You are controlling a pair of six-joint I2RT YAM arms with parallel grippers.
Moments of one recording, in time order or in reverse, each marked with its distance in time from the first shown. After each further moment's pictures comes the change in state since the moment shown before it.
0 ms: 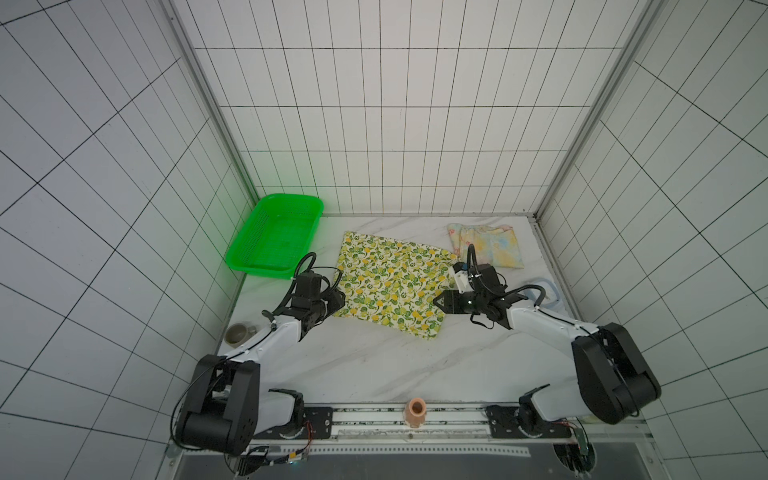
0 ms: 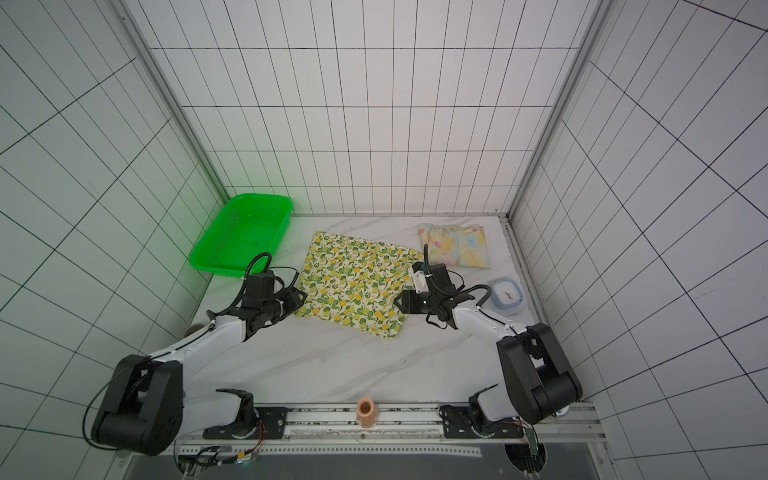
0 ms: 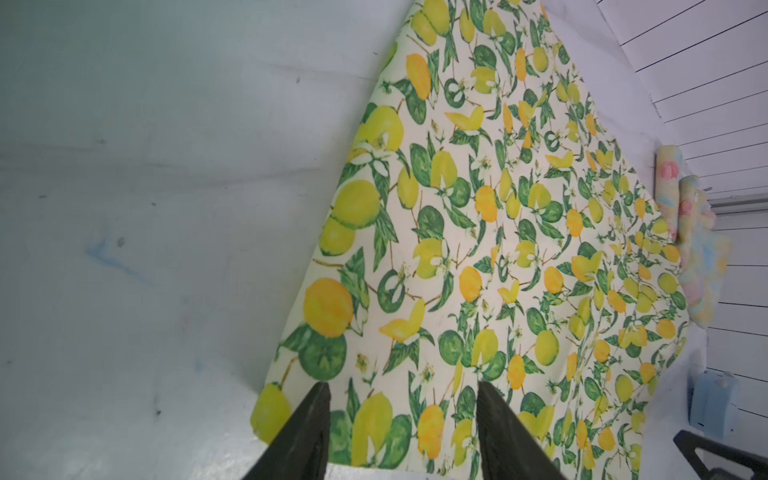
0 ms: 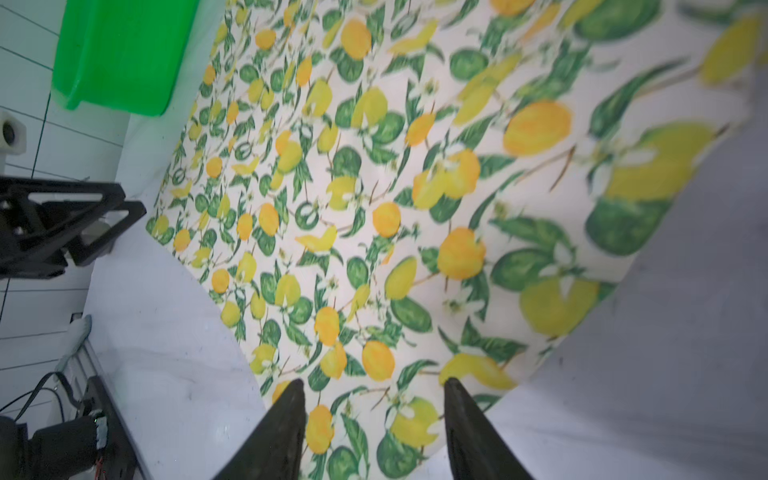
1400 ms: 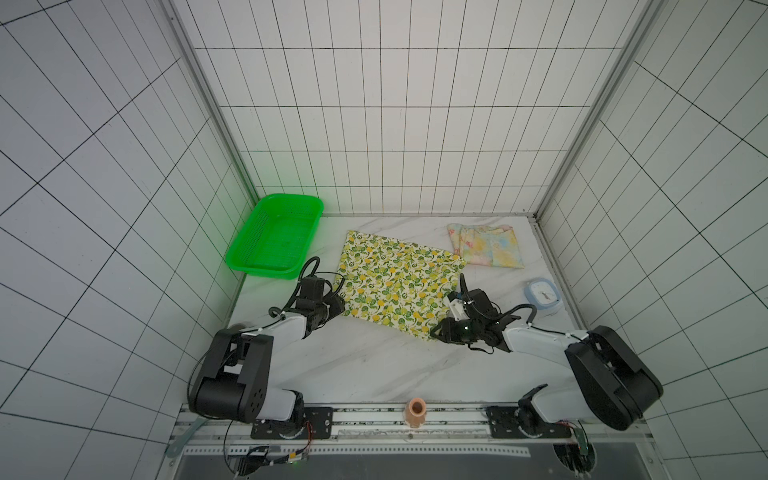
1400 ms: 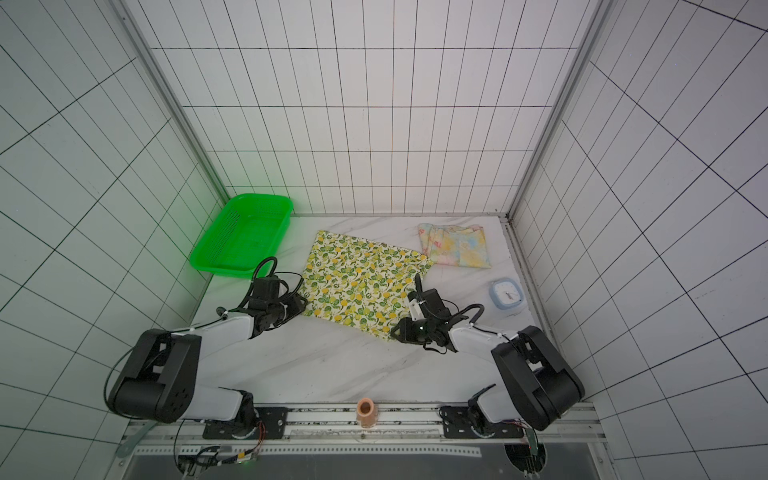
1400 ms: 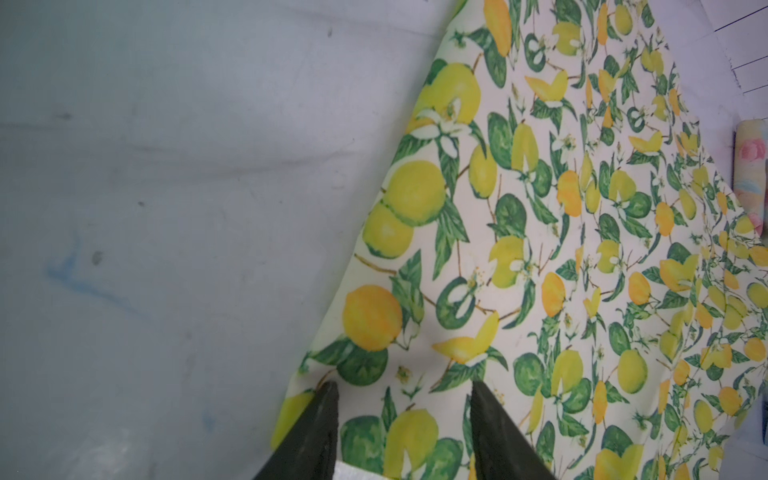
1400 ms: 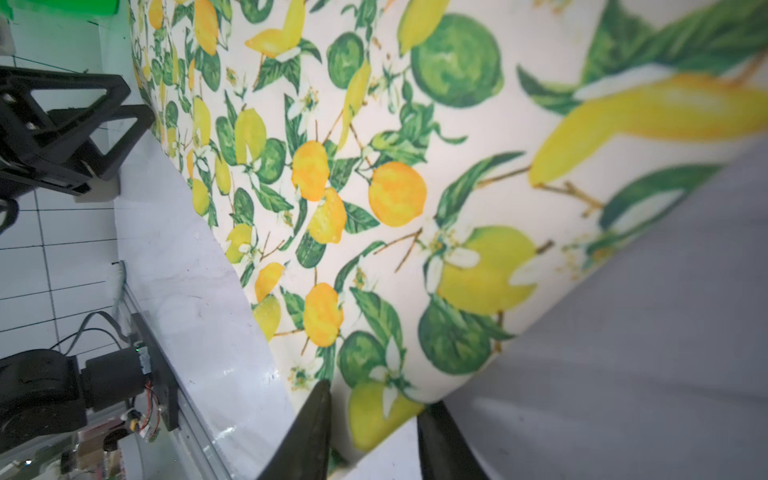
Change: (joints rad) left arm 0.004 0.128 -0.047 0.130 -0.006 0.040; right arm 0.106 -0.005 -0.180 0.077 -0.066 0.175
